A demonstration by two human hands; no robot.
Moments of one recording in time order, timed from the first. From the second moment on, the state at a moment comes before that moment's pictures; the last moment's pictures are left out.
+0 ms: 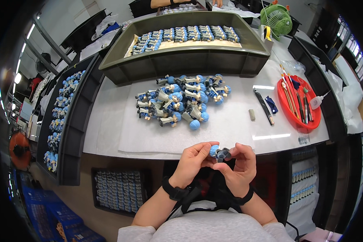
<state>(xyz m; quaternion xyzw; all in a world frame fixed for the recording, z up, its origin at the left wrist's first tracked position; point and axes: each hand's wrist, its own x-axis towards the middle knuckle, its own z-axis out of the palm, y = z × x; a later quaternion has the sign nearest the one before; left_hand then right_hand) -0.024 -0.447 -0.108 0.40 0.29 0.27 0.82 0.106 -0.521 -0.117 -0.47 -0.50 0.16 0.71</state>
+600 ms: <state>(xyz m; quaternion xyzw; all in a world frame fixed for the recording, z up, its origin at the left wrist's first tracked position) 0.040 -0.473 -0.107 0.80 0.14 0.28 0.51 0.182 -0.583 -0.144 -0.48 -0.42 0.39 0.66</state>
